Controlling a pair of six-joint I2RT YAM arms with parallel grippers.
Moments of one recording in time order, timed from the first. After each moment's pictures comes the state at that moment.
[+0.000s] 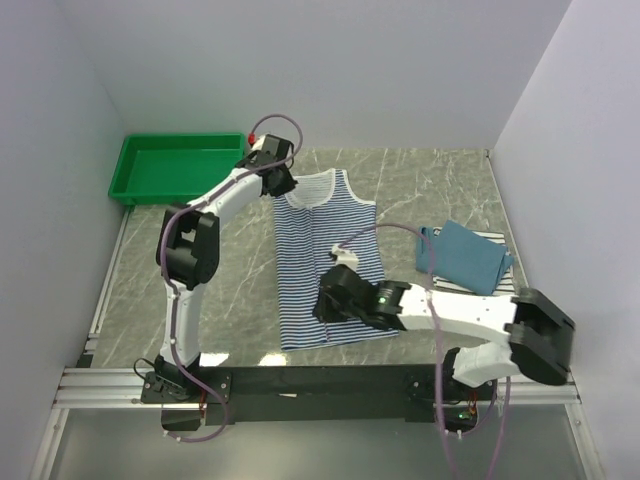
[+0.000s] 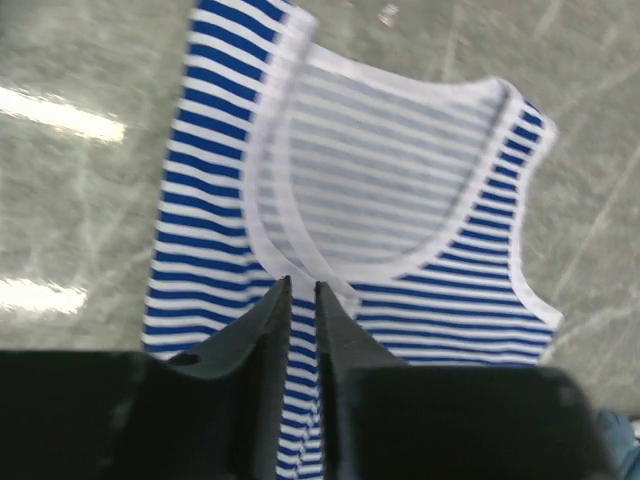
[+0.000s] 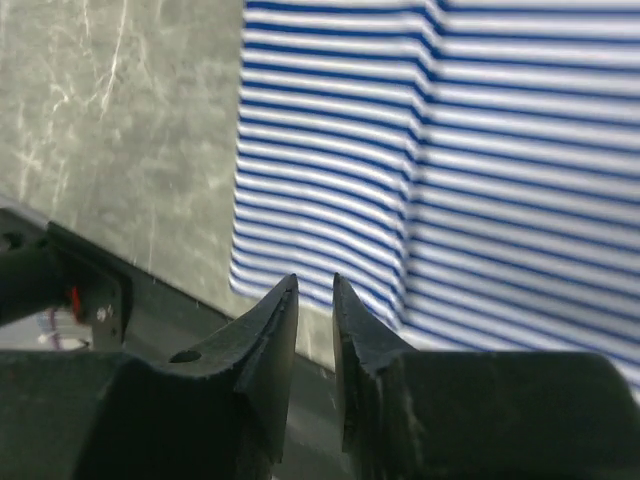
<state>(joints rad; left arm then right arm) -0.42 2.16 1.80 -0.46 -0.18 -0.79 1.11 1.28 0.74 -0.30 0.20 0.98</state>
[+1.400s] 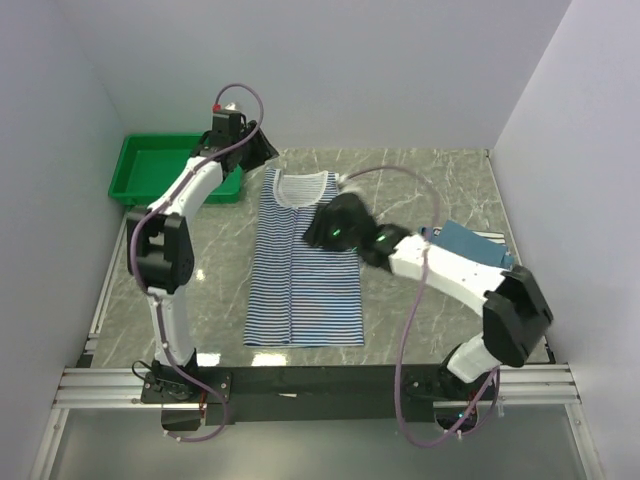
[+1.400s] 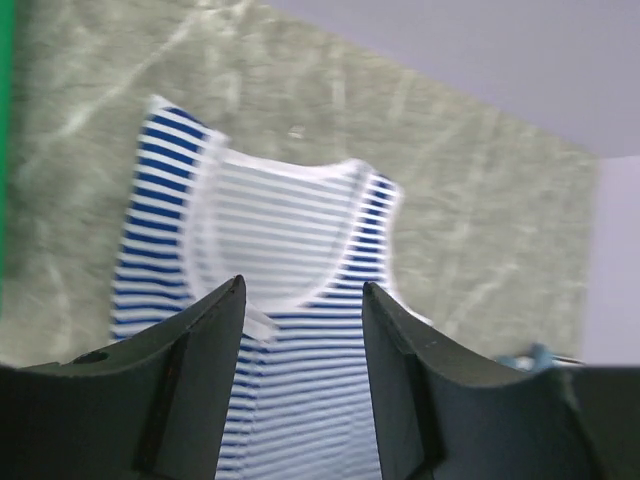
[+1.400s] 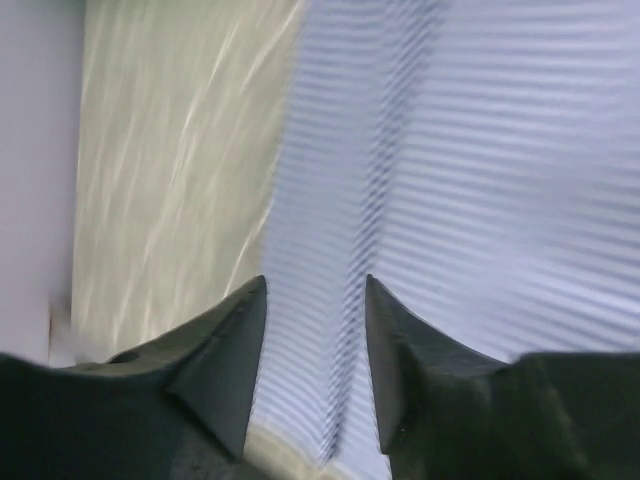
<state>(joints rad) -0.21 2.08 1.82 -0.33 0.16 -0.66 0.86 1.55 1.13 -0.21 0.09 0.79</state>
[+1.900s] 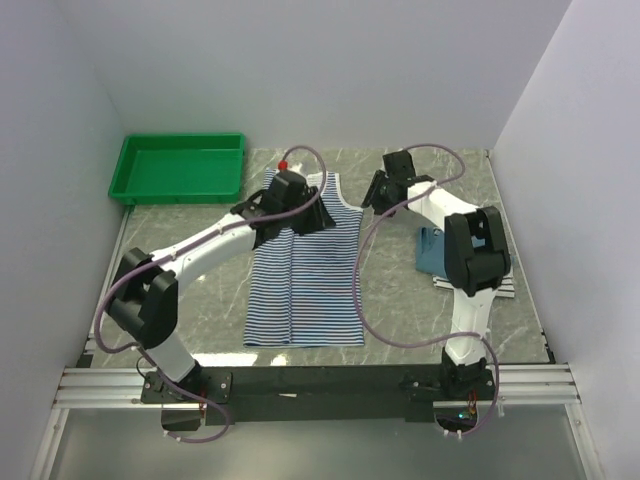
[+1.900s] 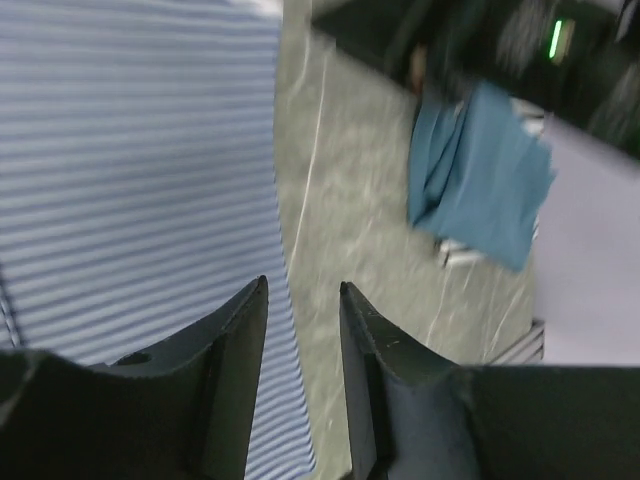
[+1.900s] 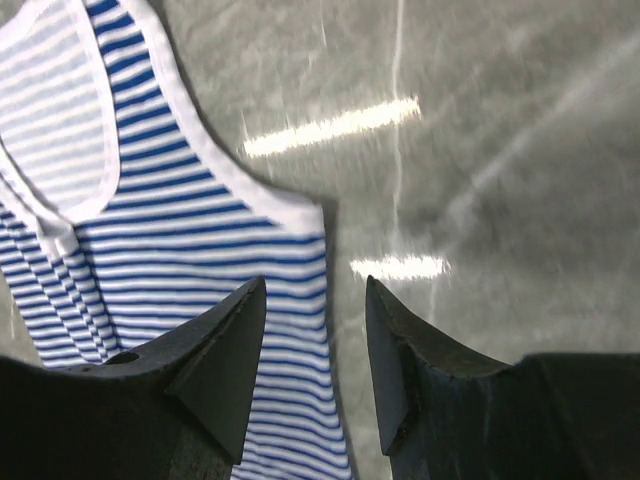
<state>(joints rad) -0.63 1.67 1.32 -0.25 0.09 -0.81 0.27 1.98 1.43 -0.35 -0.06 0.65</state>
